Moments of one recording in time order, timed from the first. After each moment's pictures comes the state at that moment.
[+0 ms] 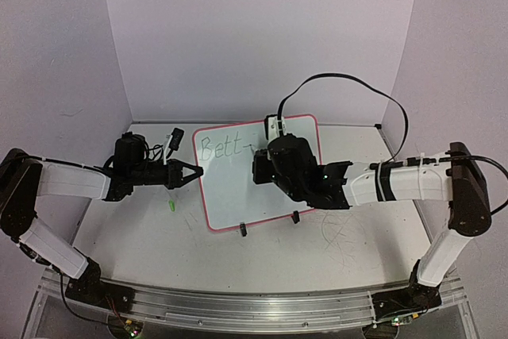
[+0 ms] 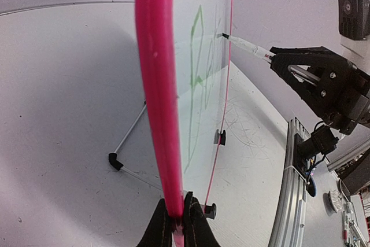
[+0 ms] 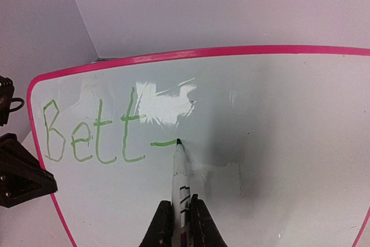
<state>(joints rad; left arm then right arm) -0.44 1.44 0.64 0.45 0.72 -0.31 1.05 1.73 1.19 0.15 0.60 0.41</state>
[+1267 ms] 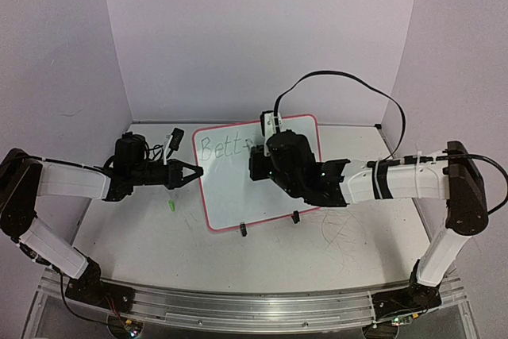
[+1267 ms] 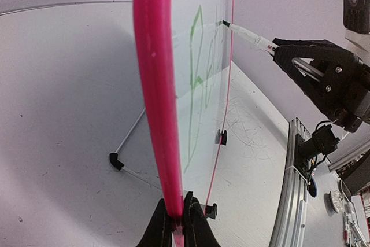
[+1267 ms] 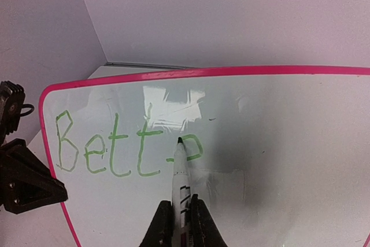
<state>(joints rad) -0.44 1.44 0.64 0.44 0.71 -0.31 1.05 1.75 1.22 0.19 0.56 0.37</state>
